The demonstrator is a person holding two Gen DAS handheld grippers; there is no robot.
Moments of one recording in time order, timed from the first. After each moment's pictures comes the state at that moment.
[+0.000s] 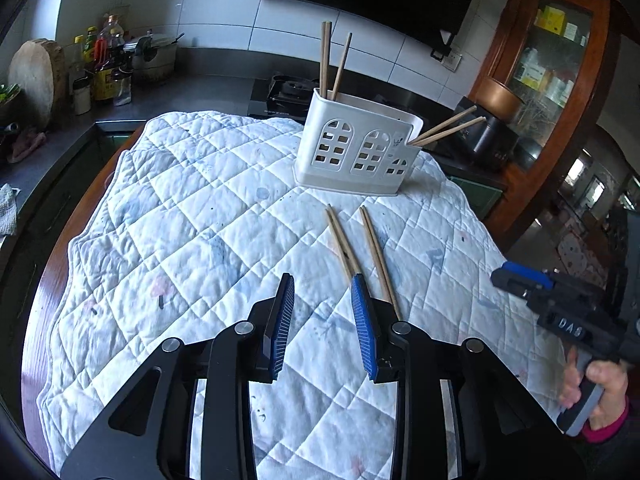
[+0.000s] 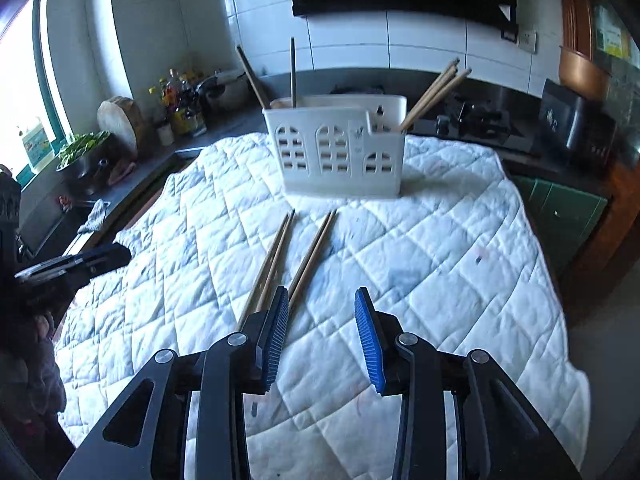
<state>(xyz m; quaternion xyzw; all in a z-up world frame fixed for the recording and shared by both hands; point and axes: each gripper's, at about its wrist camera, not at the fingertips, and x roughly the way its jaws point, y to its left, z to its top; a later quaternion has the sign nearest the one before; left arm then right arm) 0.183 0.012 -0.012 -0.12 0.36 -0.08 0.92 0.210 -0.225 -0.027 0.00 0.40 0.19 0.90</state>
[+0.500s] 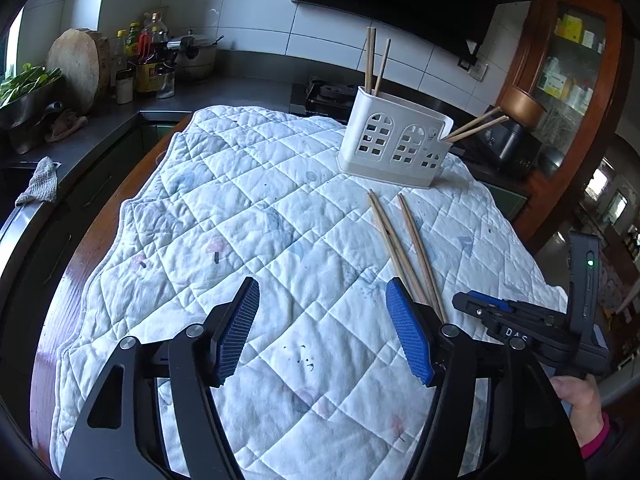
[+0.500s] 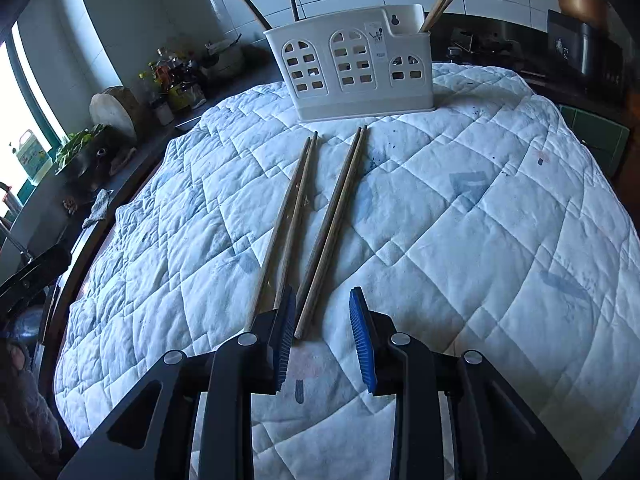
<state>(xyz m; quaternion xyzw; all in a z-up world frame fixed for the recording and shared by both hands) 0.134 0.039 -0.028 -0.12 0.35 -0.02 0.93 0.217 -0.190 -0.091 0.06 0.45 0.19 0.87</state>
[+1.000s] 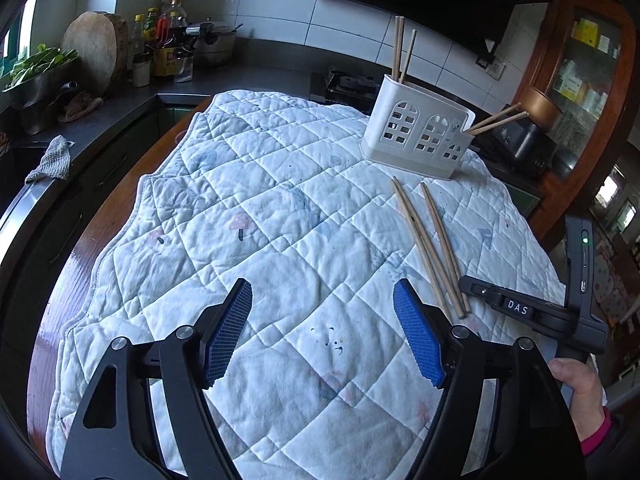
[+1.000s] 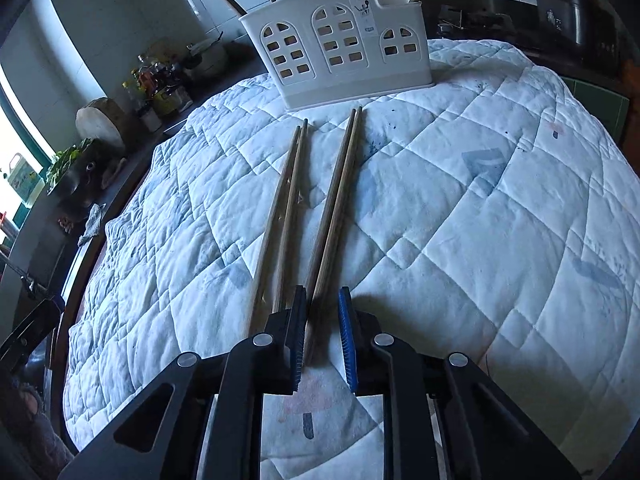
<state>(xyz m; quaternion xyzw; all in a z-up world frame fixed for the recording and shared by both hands) 0.131 0.053 -0.047 -0.13 0.36 0.00 0.92 0.236 -0.184 -0.108 0.09 0.47 0.18 0.86</state>
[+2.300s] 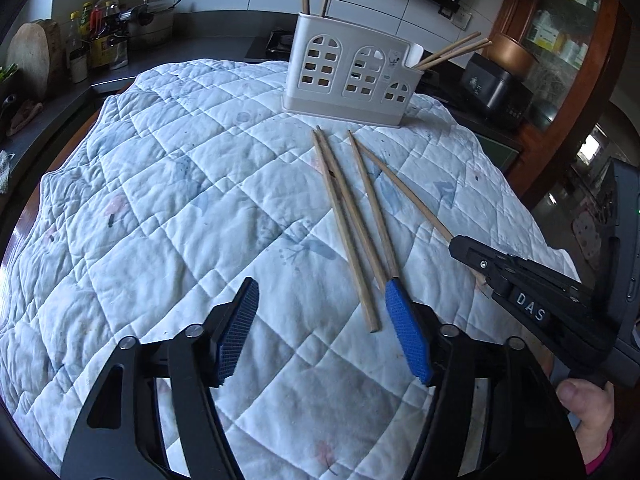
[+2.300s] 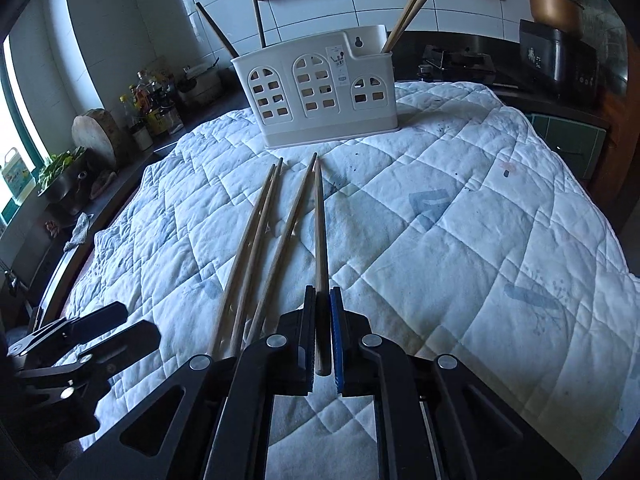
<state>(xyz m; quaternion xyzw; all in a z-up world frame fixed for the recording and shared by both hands) 0.181 -0.047 -0.078 -0.10 0.42 -0.06 0.90 0.213 -0.220 -0.086 0.07 0.40 0.16 0.90</state>
